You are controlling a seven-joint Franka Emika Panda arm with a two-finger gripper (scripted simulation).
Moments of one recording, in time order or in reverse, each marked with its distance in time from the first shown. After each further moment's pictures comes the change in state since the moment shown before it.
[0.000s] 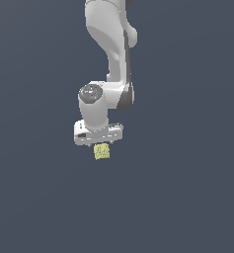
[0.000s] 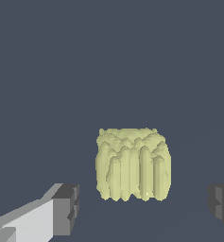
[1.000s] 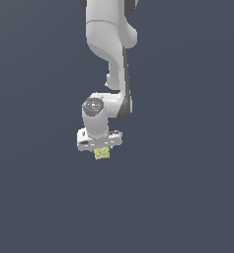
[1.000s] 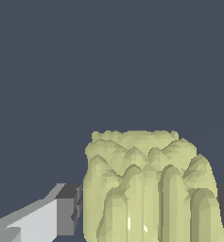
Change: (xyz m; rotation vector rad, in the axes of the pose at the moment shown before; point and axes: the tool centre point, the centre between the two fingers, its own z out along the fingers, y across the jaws) arm -0.001 0.001 0.051 0.000 0.000 -0.006
